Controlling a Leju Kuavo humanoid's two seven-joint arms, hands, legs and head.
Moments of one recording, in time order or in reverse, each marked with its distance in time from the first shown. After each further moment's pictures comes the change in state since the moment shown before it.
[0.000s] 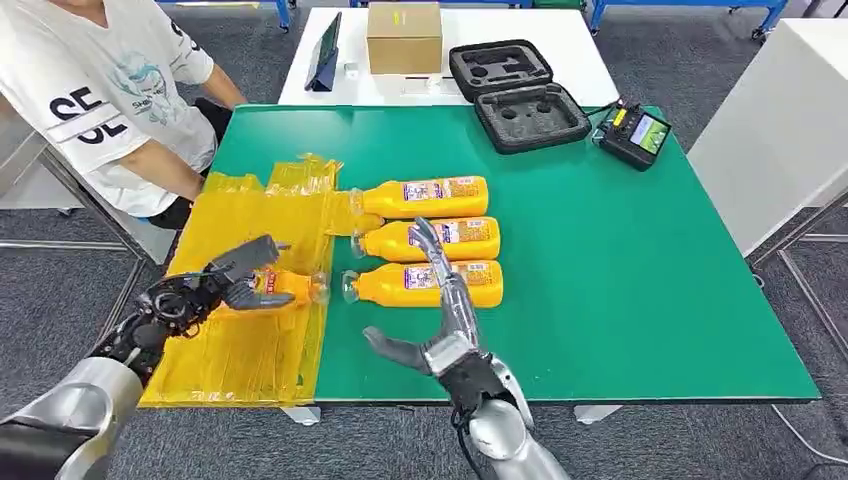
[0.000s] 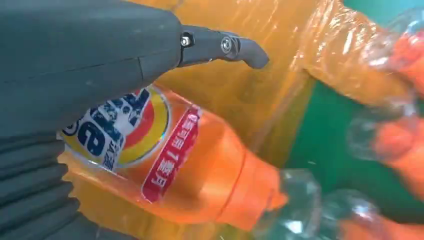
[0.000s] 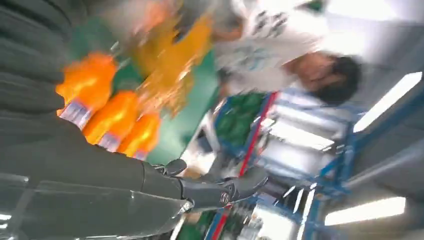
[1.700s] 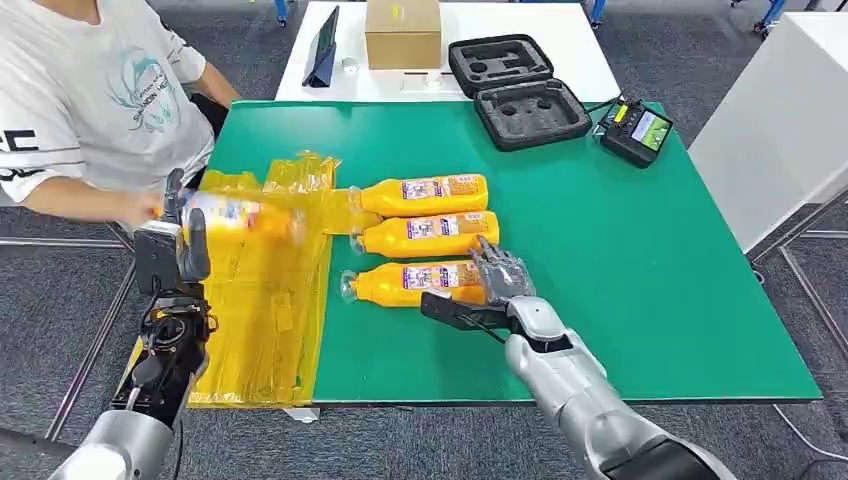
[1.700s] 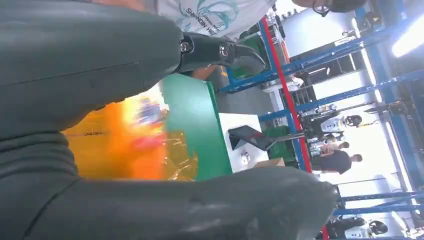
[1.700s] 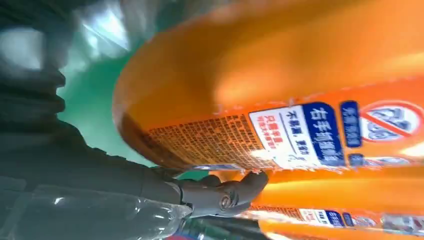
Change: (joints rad) left arm 0.225 -0.109 0.230 -0.429 0.387 0.735 -0.392; right arm -0.462 -0.061 -0.114 0.860 0.804 0.138 0.484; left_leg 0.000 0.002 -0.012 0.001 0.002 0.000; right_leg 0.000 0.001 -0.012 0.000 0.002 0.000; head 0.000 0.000
